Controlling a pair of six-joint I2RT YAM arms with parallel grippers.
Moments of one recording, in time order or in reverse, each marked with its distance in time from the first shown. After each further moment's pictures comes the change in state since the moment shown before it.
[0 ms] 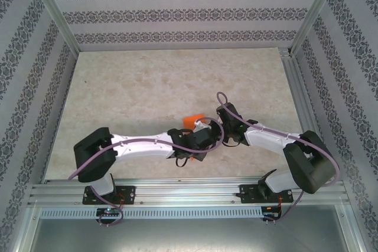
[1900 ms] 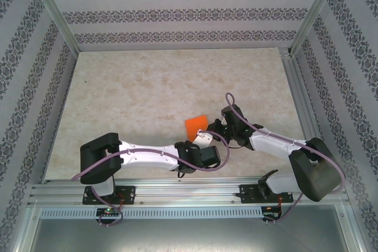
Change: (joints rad) left arm -0.125 0.018 -0.046 -0.020 -0.292 -0.044; right arm -0.029 -0.082 -0.080 0.096 -0.046 0.136
